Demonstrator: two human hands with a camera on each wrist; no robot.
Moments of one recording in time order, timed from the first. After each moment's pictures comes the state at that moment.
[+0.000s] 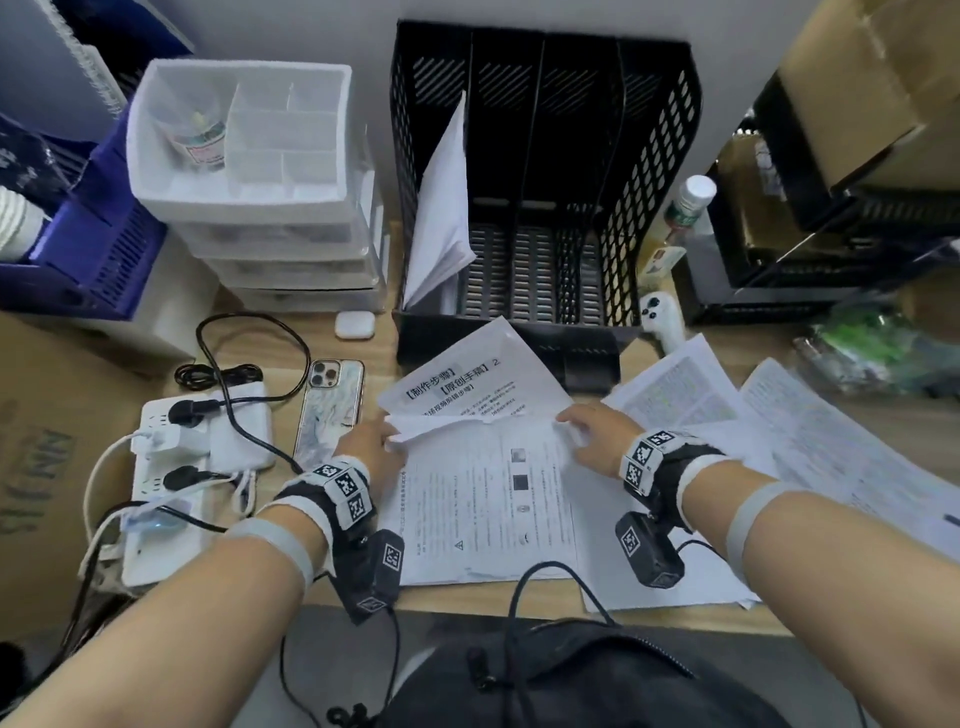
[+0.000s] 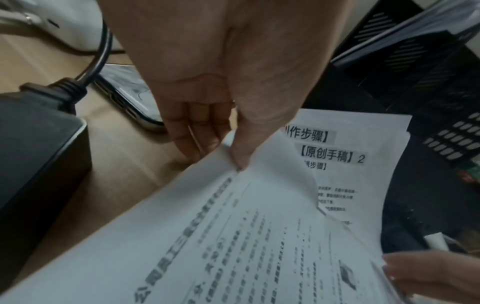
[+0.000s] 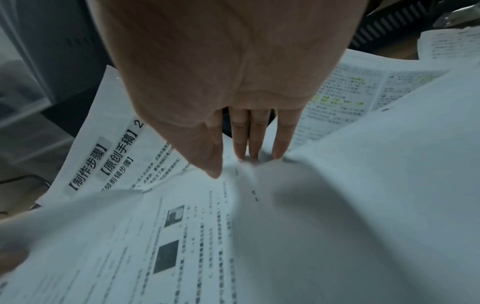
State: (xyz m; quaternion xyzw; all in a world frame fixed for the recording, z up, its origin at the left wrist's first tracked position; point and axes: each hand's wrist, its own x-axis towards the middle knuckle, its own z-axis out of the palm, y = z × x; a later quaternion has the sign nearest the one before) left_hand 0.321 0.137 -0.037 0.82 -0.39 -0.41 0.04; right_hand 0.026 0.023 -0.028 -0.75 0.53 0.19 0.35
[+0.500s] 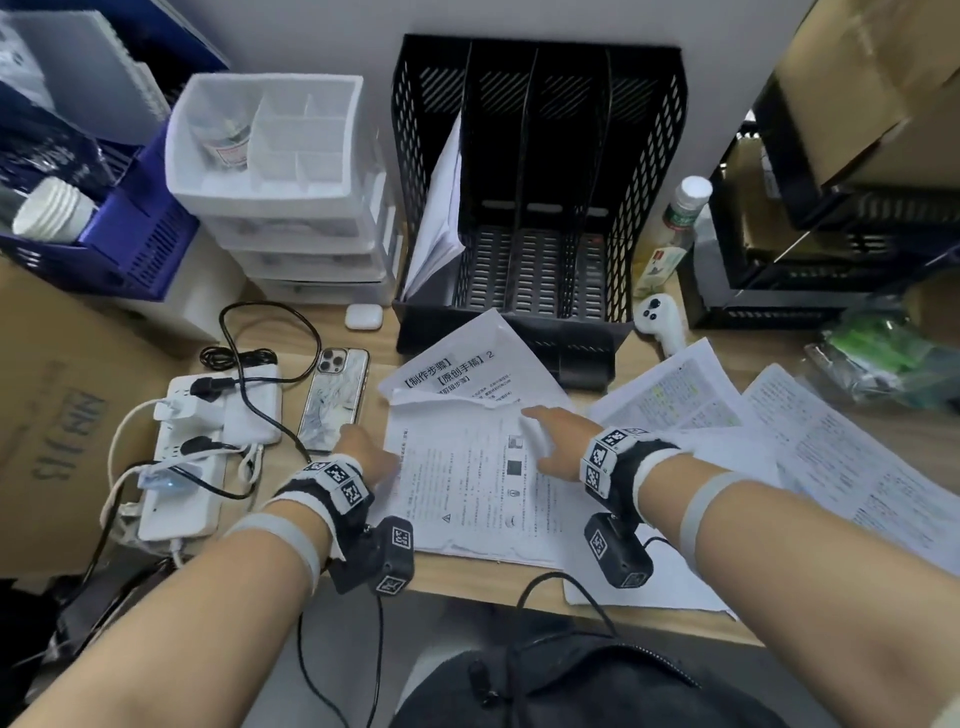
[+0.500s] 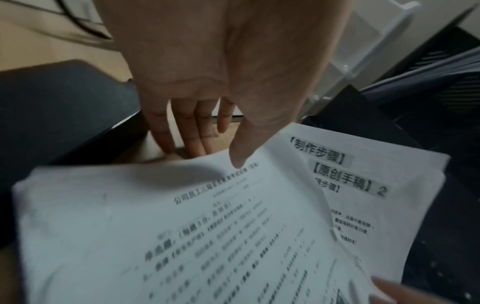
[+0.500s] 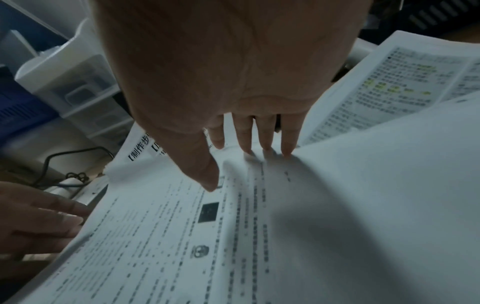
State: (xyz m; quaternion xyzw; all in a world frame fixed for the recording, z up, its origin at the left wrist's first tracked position) left_hand 0.299 0.156 -0.032 0.87 -0.22 -0.44 0.06; right_hand 0.045 0.040 -0.014 -0.82 0.42 0.22 0.31
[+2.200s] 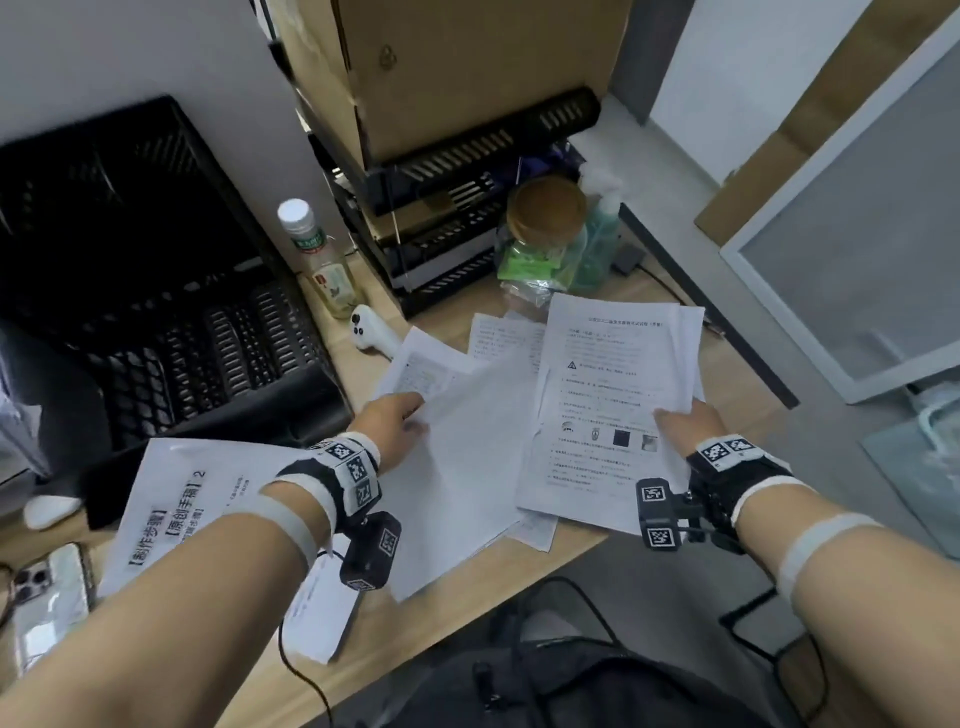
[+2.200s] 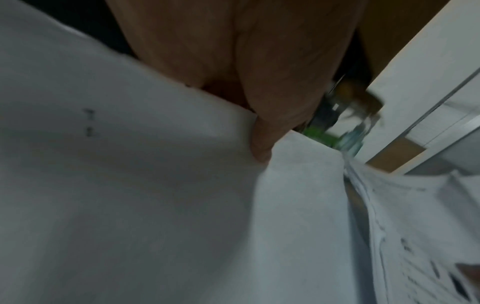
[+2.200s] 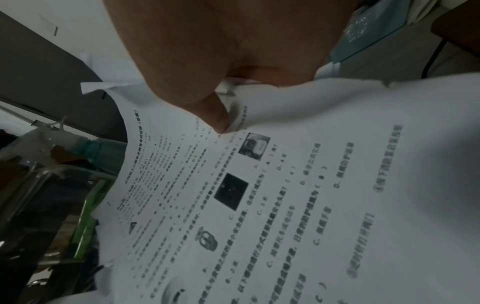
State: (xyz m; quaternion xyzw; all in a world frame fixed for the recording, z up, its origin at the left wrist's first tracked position) left_hand 0.006 -0.008 -0.008 0.59 -0.72 -0.36 -0.02; right_hand -0.352 0.083 -0.005 -0.22 0.87 -0.19 0.39
